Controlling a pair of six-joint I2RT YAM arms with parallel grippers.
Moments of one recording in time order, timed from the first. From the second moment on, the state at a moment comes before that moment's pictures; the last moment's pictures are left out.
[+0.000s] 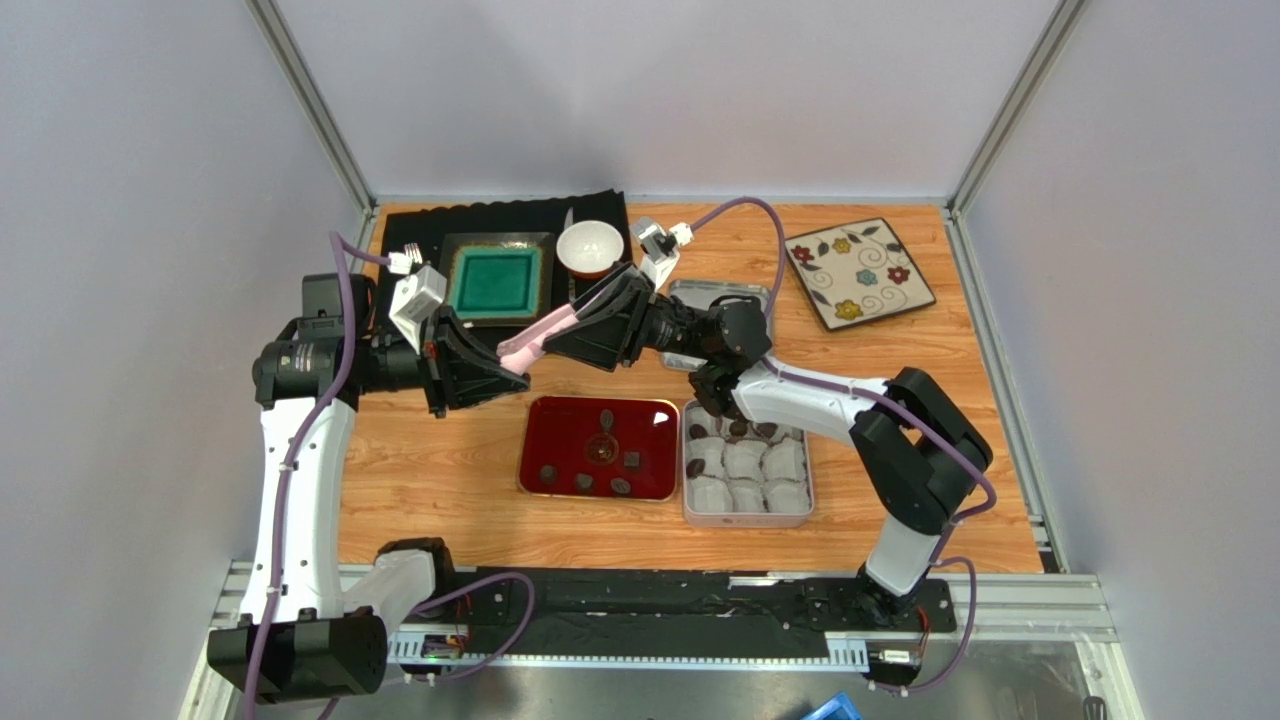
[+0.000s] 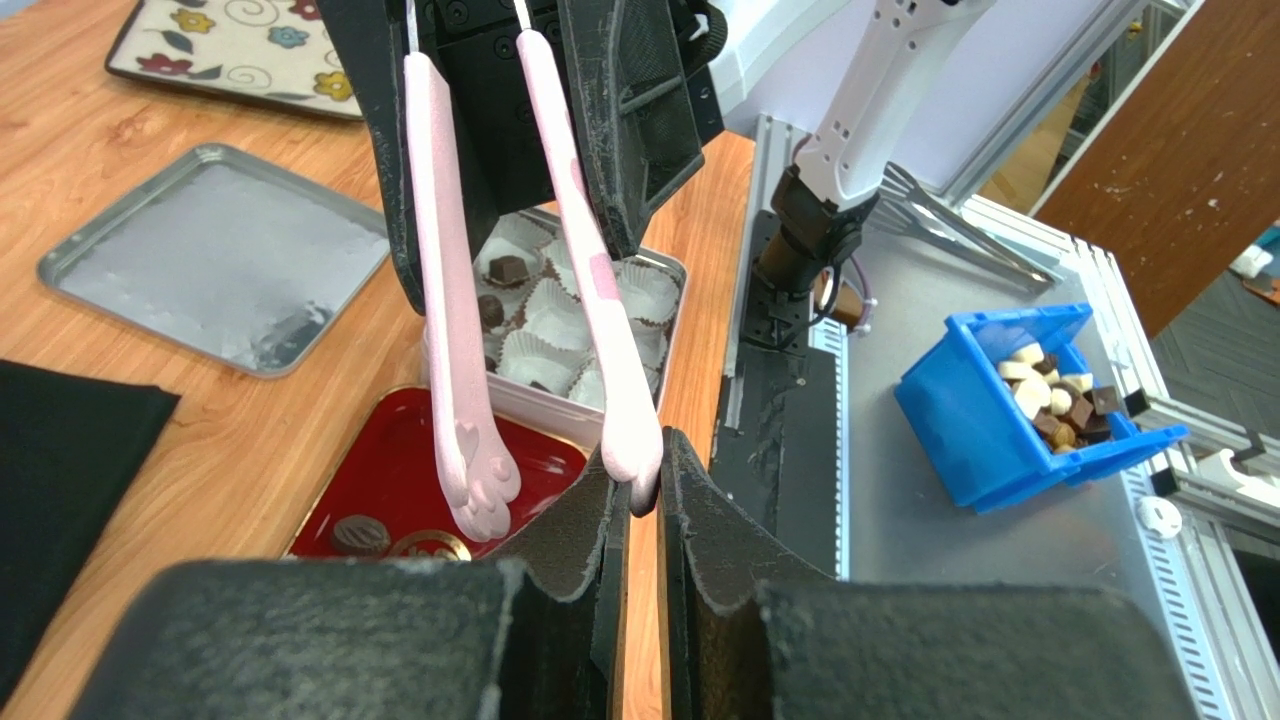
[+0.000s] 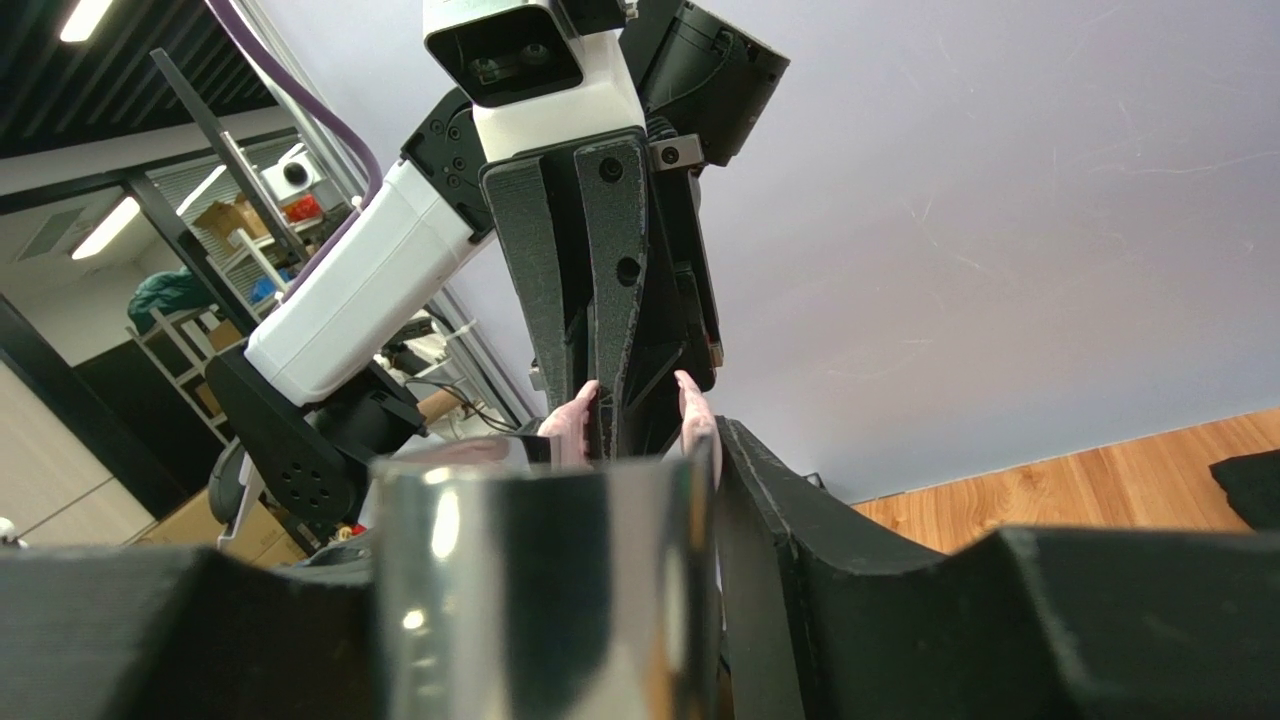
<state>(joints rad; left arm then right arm) 0.09 1.03 1.23 -1.20 1.49 0.68 0.81 1.74 1.08 1.35 -0.70 1.07</state>
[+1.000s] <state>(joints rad) 0.11 1.04 1.09 -0.92 1.50 0.42 0.82 1.34 0.97 0.86 -0.50 0.58</state>
